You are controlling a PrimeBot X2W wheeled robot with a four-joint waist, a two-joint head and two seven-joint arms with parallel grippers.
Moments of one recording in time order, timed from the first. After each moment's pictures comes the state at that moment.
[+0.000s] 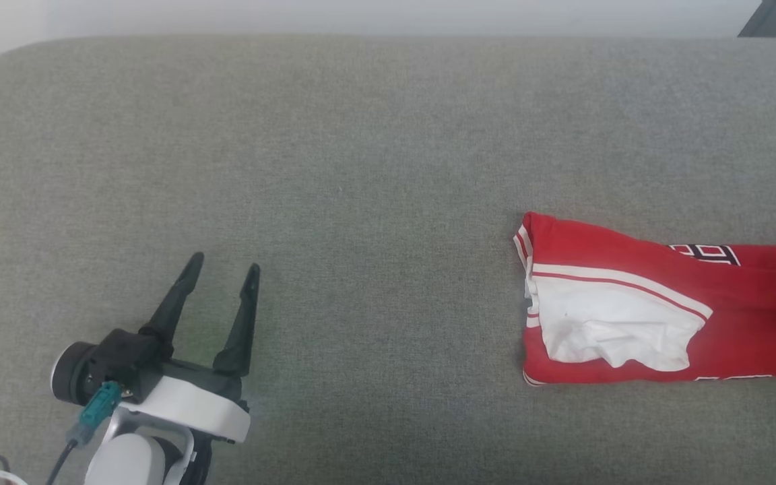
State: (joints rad) left arm -0.14 0.20 -0.09 0.11 -0.23 -0.13 -0.26; right arm -0.20 -0.65 -0.24 0.16 0.70 0.13 0.60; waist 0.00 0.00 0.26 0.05
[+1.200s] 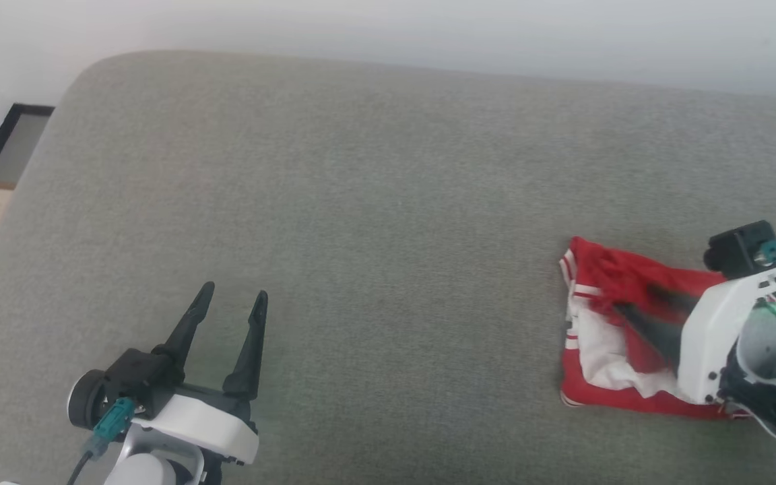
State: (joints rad) left arm -0.10 0.18 -0.10 0.17 -0.25 -0.13 -0.26; right arm -0.29 -0.51 0.26 0.09 0.75 0.13 0.59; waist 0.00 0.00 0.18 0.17
